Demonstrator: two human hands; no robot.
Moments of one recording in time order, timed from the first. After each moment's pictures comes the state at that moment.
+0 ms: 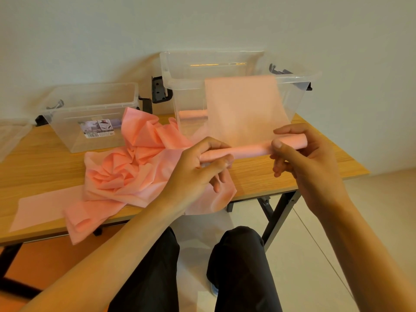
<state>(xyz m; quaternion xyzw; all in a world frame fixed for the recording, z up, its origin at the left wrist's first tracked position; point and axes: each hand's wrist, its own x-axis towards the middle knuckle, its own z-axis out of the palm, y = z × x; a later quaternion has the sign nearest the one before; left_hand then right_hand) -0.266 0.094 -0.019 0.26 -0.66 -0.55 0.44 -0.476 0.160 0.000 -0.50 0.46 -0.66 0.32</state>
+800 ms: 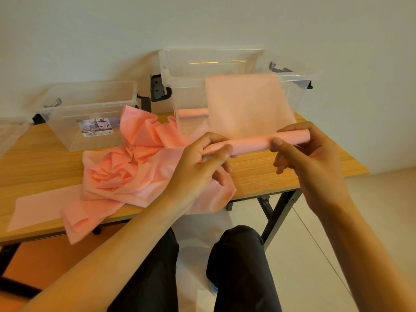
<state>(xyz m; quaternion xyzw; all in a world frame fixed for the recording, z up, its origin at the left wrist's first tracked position) -0.274 0.093 -0.017 0.25 -0.65 -0.56 0.46 -0.477 0.158 -0.001 -0.51 0.47 -0.66 0.28</state>
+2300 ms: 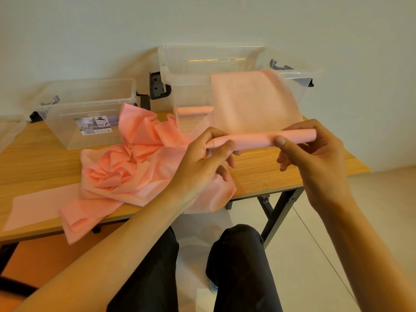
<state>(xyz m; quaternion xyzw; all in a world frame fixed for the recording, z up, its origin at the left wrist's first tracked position) -0.283 0.085 -0.018 0.21 -0.64 -0.59 0.45 -0.482 0.155 -0.004 -0.52 0.46 -0.67 0.24</state>
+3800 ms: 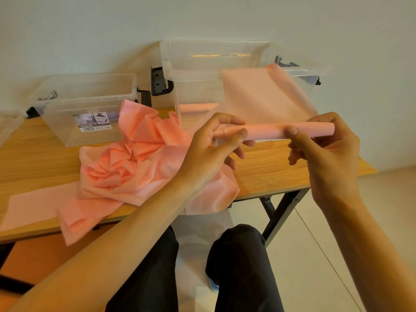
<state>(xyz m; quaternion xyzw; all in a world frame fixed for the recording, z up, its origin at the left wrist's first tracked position) -0.292 0.071 -0.009 0.22 -0.63 -0.58 0.46 -0.483 0.143 -0.003 -0.49 0.46 -0.71 0.21</state>
